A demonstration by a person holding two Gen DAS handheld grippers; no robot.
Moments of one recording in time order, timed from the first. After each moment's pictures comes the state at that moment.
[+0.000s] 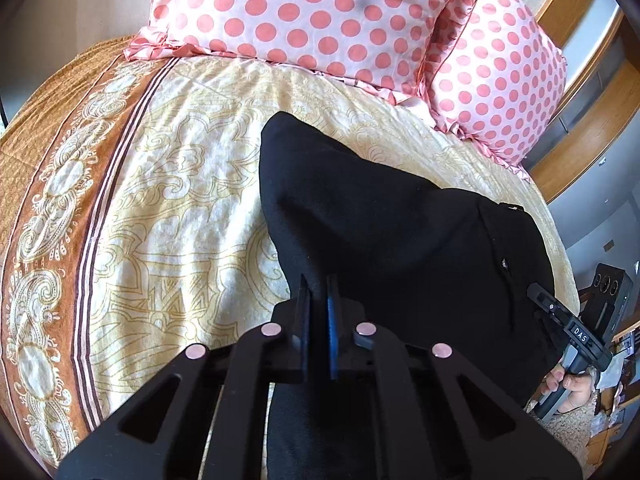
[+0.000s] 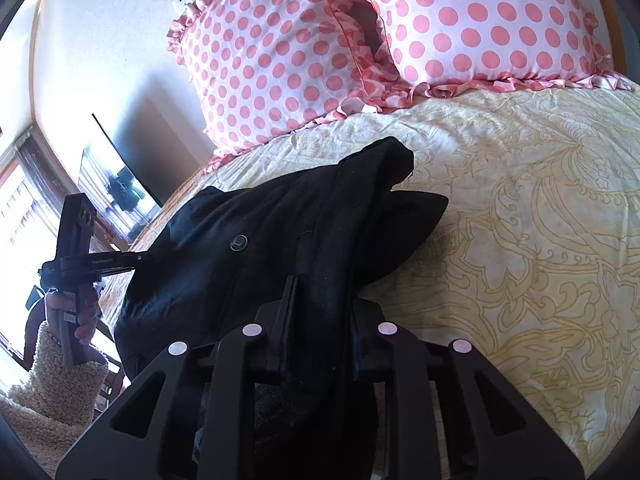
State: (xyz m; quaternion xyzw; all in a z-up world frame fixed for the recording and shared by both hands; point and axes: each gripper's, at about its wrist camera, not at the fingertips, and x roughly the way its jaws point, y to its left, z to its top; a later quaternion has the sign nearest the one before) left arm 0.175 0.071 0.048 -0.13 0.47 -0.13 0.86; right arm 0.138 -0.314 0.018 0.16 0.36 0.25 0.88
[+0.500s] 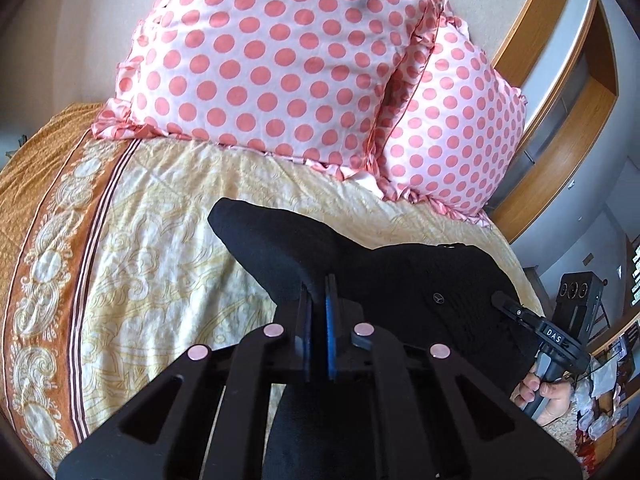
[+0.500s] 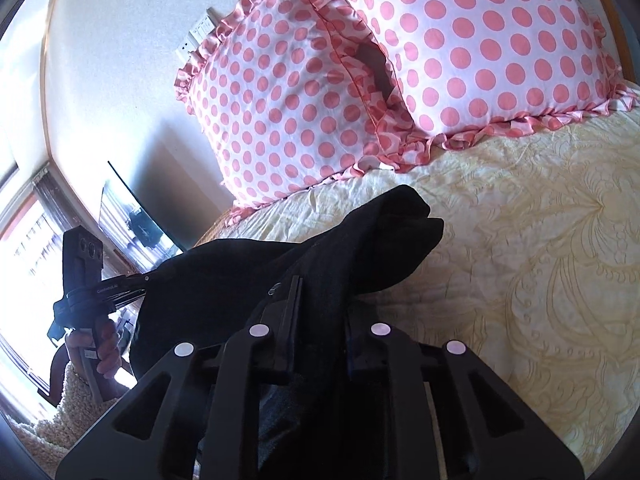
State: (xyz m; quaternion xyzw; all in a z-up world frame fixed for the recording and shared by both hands) left arm 0.200 0.046 0.109 -0.14 0.38 -0.17 0.90; right arm 0.184 -0.323 0.058 0.22 0.31 0.27 0.88
